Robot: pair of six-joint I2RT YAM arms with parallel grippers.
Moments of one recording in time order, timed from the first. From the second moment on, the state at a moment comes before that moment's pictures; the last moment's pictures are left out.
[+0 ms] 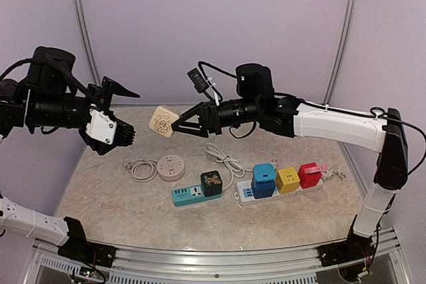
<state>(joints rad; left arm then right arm) -0.94 1.07 1.55 -1.07 -0.10 1.40 0.93 1.77 1.51 0.10 -0.76 0.37</state>
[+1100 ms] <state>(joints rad) -1.03 1.20 1.52 -1.03 -0.10 1.11 0.98 1.79 1.59 -0.03 -0.85 0.36</state>
